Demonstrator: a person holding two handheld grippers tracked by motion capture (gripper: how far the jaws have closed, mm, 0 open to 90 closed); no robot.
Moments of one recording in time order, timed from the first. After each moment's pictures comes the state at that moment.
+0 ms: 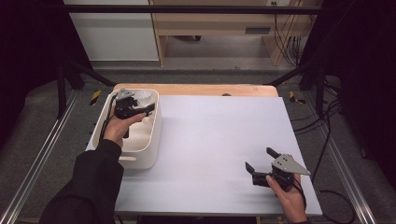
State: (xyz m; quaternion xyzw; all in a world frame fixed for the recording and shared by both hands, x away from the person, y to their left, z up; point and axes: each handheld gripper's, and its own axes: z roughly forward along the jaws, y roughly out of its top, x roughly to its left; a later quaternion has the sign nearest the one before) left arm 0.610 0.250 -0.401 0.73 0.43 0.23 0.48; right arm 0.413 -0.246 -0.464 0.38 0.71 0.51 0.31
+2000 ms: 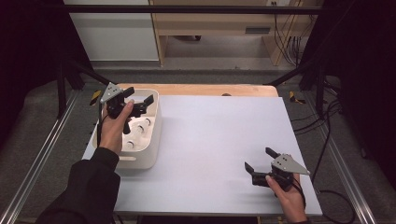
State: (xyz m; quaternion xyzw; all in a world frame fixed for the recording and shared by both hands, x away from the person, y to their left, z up) left arm 0.578 0.250 -0.361 0.65 0.39 0.27 0.59; right arm 0.414 -0.245 -0.464 0.38 0.71 0.51 0.30
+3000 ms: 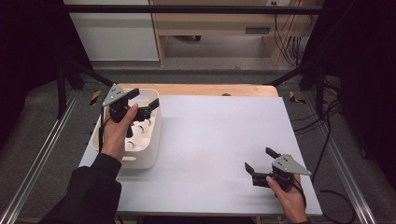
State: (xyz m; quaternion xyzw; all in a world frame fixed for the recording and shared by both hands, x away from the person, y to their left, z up) left arm 0.549 0.228 -0.341 0.67 0.35 0.26 0.60; right arm 0.412 -0.245 -0.463 0.38 0.71 0.52 0.30
